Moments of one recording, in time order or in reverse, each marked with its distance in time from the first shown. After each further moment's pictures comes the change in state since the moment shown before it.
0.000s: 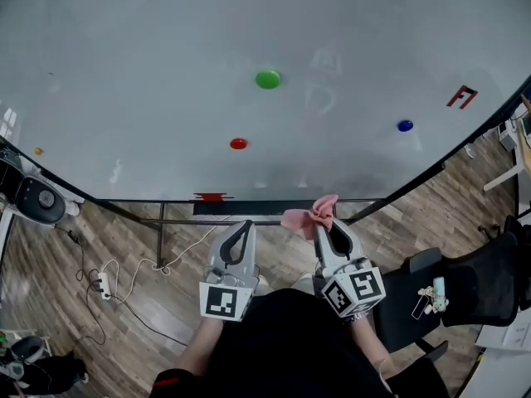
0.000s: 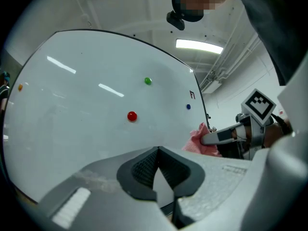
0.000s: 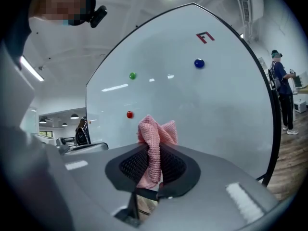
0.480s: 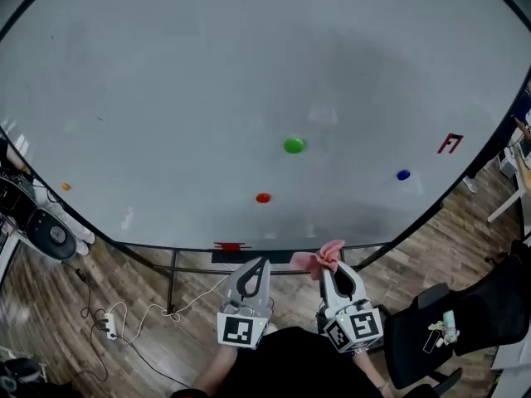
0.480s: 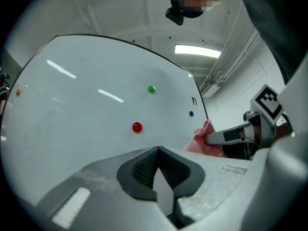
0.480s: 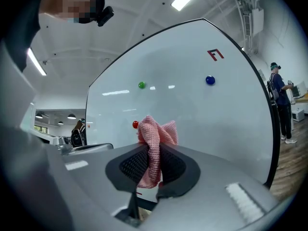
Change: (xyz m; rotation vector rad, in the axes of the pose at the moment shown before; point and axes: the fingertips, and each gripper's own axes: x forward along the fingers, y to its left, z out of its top) left arm 0.002 0.017 0.025 0.007 -0.060 -0.007; right arm -0.001 0.032 0.023 -0.059 -0.106 -0.041
